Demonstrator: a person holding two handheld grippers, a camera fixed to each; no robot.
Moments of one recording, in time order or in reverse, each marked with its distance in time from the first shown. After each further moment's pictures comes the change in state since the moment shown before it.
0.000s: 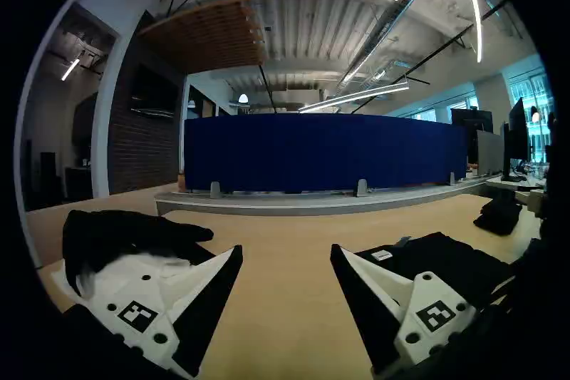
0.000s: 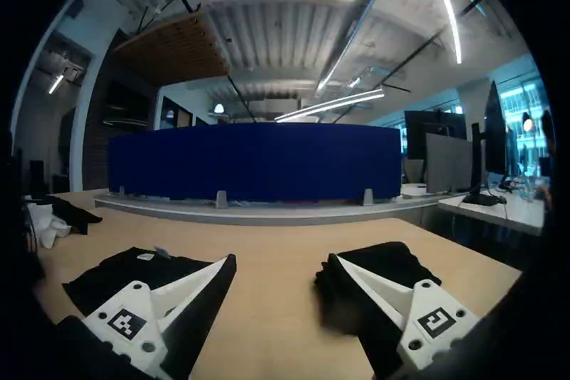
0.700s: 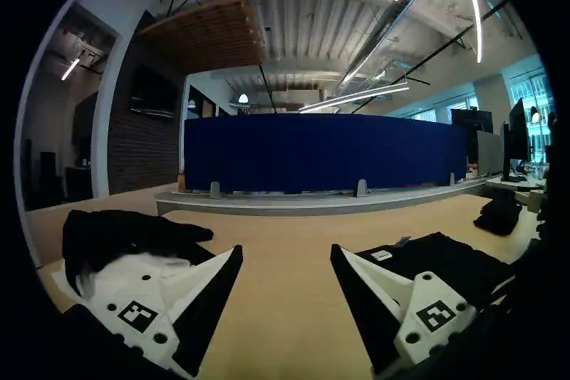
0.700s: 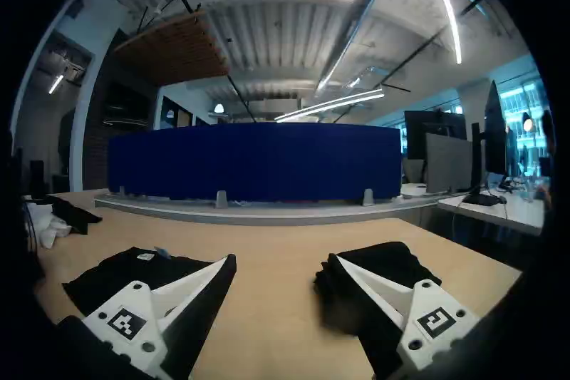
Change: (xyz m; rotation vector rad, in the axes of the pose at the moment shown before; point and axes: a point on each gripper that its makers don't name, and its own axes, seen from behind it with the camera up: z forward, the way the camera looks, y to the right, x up) left arm -0.002 0.000 0.001 0.000 0.000 -0.001; right arm -0.001 0.001 0.001 0.000 0.000 0.000
